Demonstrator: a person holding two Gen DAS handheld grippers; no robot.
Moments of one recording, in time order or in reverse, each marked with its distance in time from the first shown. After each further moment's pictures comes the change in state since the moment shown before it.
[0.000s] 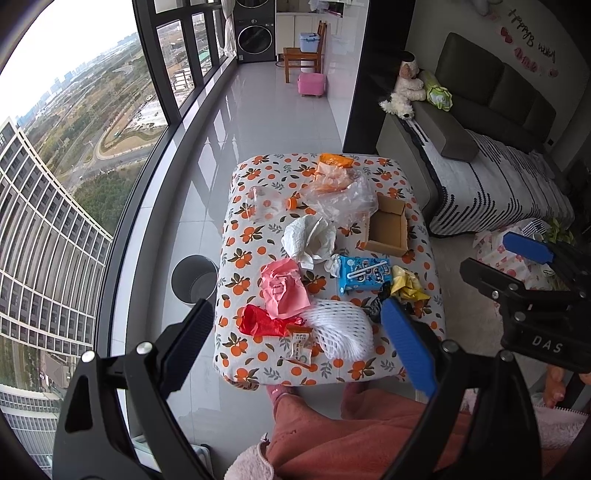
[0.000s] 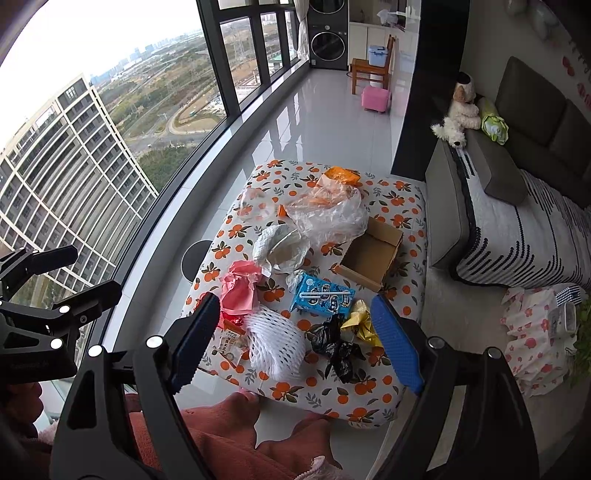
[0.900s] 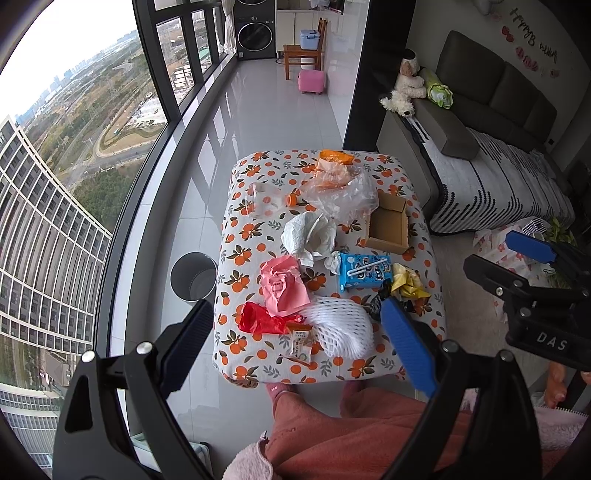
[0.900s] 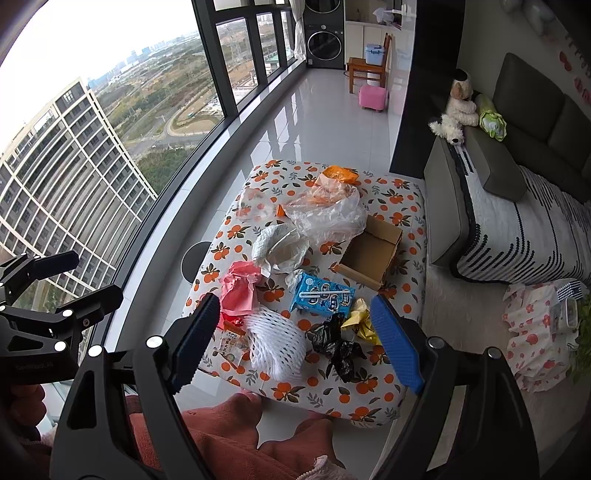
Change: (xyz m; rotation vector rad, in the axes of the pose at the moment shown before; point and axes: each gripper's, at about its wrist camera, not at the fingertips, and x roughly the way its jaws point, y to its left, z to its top) left arm 0.002 0.004 -0.004 -0.004 0.003 -0.005; right arm 0.002 0.001 -0.002 0.005 0.001 0.001
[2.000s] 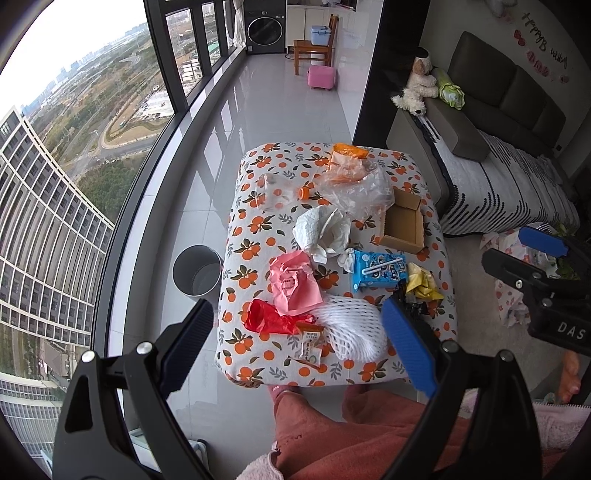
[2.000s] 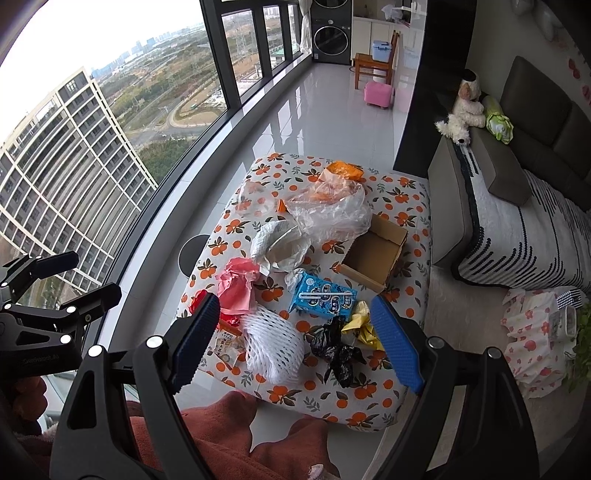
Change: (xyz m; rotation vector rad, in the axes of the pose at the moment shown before) left arm 0.023 0.017 -0.019 -0.033 0.015 0.015; right arm 0.022 0.011 0.002 -0.035 0.025 -0.003
